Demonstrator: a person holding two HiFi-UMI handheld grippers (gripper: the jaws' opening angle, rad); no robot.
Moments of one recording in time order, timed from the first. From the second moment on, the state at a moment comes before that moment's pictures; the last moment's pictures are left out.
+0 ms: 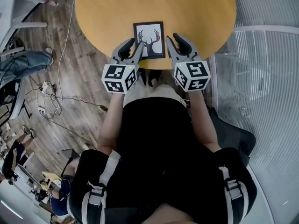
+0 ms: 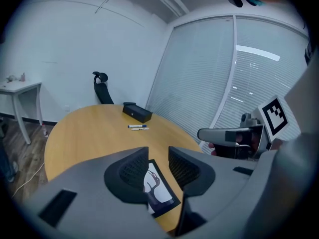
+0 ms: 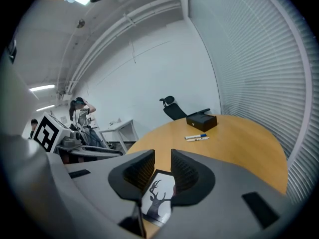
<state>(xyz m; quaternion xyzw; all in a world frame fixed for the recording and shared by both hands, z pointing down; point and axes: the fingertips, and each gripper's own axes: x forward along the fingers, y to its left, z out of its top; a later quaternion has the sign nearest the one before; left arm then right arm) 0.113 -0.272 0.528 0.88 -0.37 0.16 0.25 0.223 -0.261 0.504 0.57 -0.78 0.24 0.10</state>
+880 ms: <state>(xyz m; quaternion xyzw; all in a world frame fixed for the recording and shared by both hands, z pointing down) 0.098 -0.293 0.745 0.80 -0.40 0.29 0.33 0.222 -0.277 0.723 0.54 -0.74 0.36 0.19</state>
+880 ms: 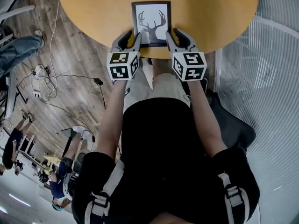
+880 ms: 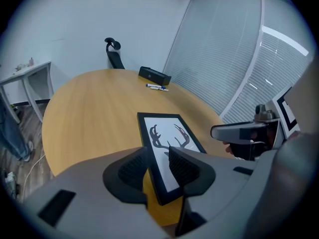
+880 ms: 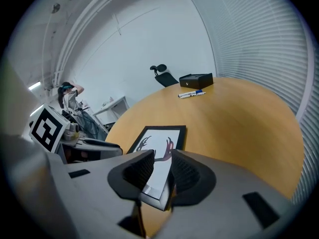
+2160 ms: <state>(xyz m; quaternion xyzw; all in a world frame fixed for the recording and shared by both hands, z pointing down) 0.088 -0.288 0.802 0.78 -0.43 0.27 0.38 0.221 -0.261 0.805 0.55 -0.70 0.40 0.21</state>
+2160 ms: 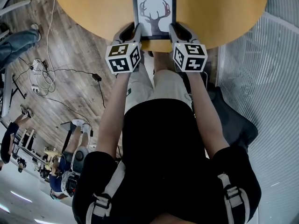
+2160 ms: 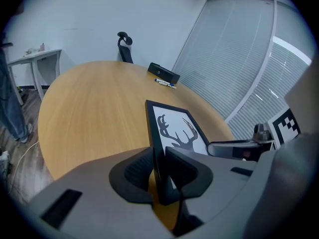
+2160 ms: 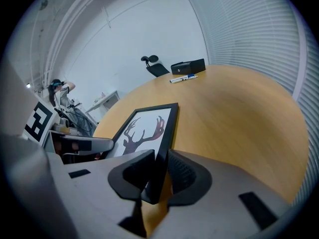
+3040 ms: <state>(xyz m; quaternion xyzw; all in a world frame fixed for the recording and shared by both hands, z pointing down) 0.082 -0.281 0.648 0.80 -0.46 0.21 0.32 0.216 -0.262 0.649 0.58 -0.73 0.32 0.17</state>
